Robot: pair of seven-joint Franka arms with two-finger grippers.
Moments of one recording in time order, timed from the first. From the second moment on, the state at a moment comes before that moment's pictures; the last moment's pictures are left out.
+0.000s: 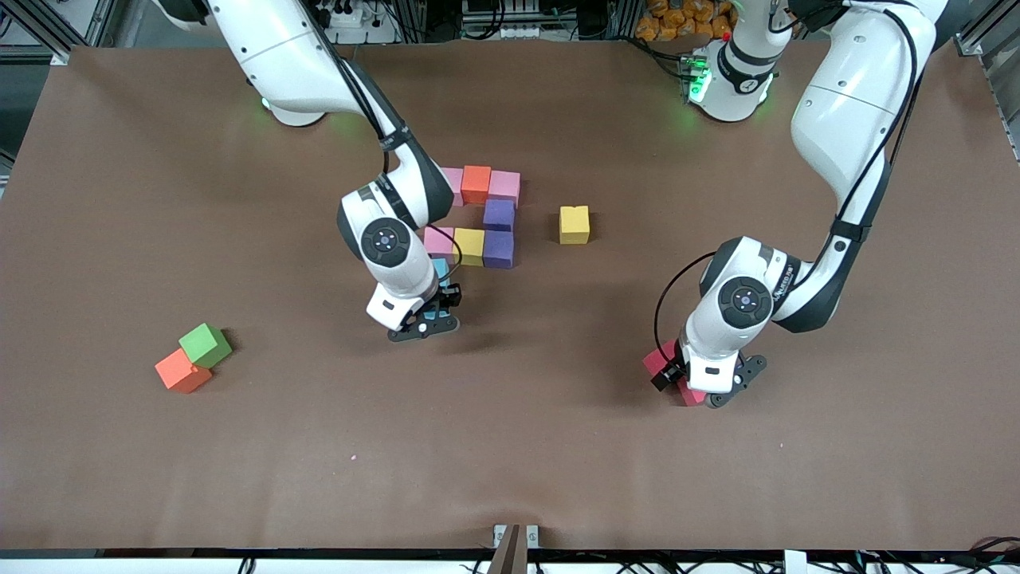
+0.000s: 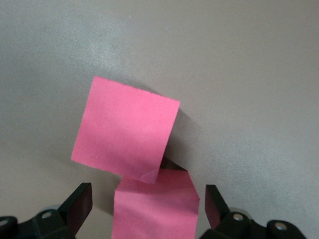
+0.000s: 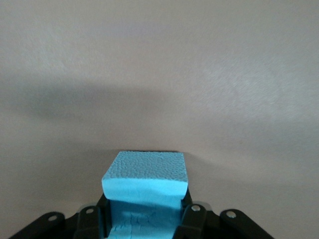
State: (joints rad) left arm -0.04 0.73 -0.33 -1.62 0.37 2.38 -1.20; right arm 0.64 0.64 -0.07 -1.74 0.09 2.37 0.31
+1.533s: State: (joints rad) left arm -0.08 0.77 -0.33 -1.63 0.37 2.38 -1.10; right arm 0.63 0.64 -0.05 -1.73 0.08 2.32 0.35
